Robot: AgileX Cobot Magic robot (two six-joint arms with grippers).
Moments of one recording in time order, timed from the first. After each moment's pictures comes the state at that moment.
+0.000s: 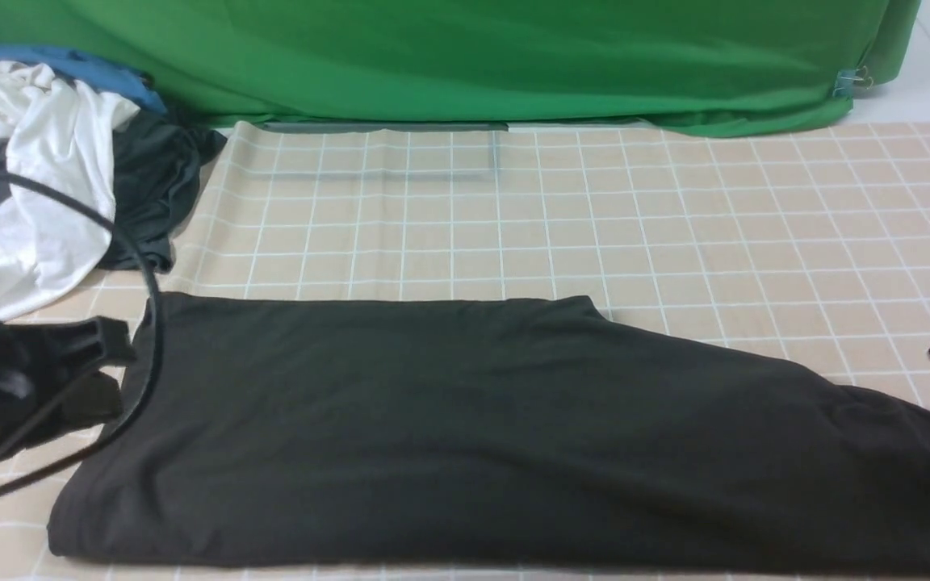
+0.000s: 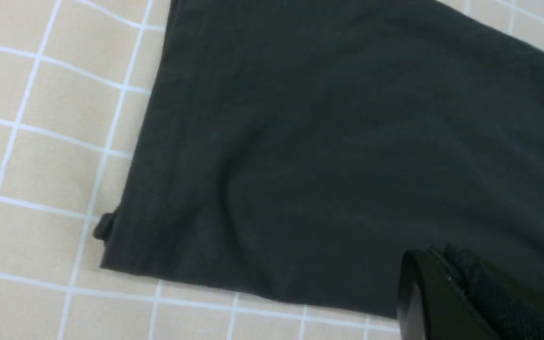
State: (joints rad) right arm -0.12 1.63 -0.98 -0.02 0.93 0.01; left arm -0.03 0.89 -0.75 -0.18 0.88 -0.25
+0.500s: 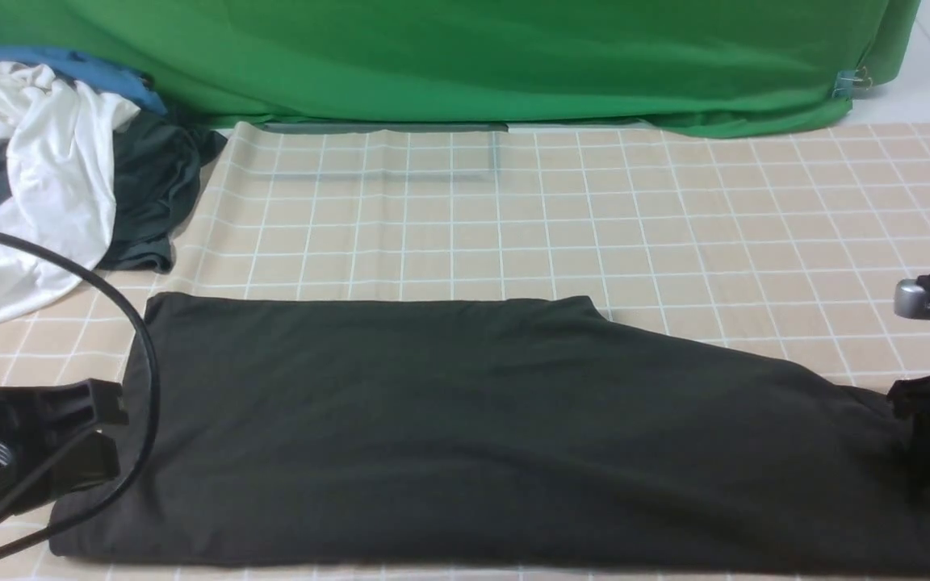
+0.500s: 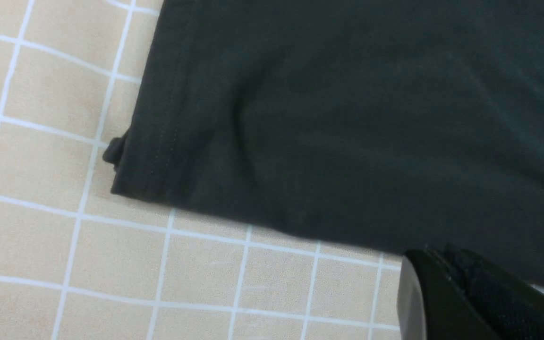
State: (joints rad) right arm -0.13 1.80 -0.98 0.03 0.92 -0.03; left arm -0.03 0.85 -0.71 -0.20 0.95 -0.25
